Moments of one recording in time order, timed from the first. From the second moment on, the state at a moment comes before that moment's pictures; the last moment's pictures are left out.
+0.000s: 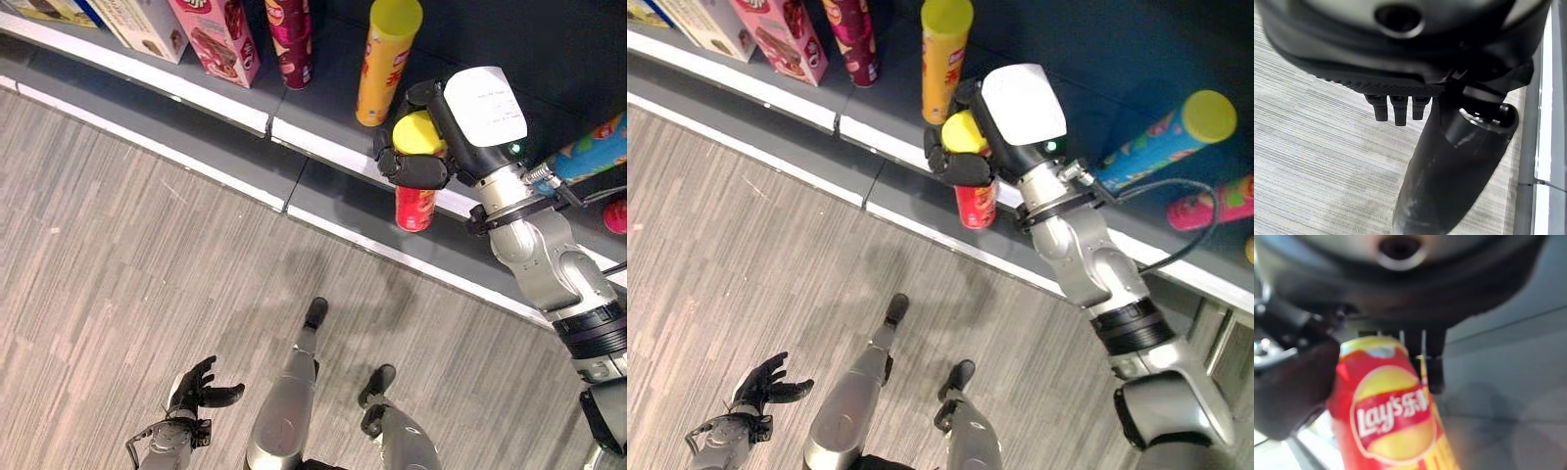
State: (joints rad) left arm 0.03 0.35 -0.08 0.78 -0.25 -0.09 0.10; right arm -0.74 -0.82 0.33 0.12 -0.61 -0.05 -0.31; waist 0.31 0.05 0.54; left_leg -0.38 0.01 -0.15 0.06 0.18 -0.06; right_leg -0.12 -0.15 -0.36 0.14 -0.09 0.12
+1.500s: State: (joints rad) left arm -0.01 0.34 -0.20 0.78 -0.25 -0.11 0.14; right arm -0.80 -0.68 0.13 0.27 -0.61 0.08 -0.59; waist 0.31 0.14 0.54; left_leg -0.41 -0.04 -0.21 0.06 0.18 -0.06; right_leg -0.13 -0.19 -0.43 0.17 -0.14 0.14
